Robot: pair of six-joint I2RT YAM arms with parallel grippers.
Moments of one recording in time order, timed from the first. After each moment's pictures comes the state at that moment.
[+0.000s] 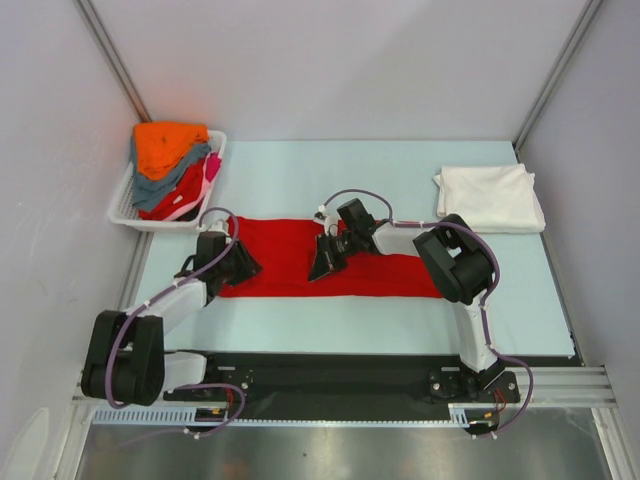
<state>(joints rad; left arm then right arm) -0.14 1.24 0.47 -0.02 0.14 -0.59 0.65 2.10 1.27 -0.06 -0.86 0.45</state>
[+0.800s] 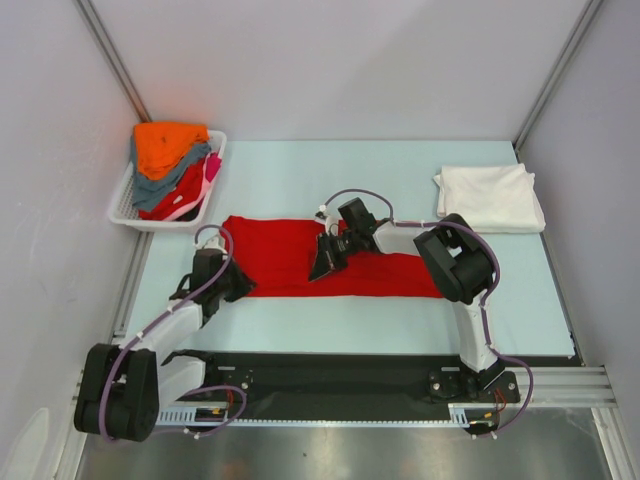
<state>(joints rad) -0.14 1.09 0.34 -0.03 0.15 -0.63 0.64 2.10 1.27 -0.06 -0.87 0.45</state>
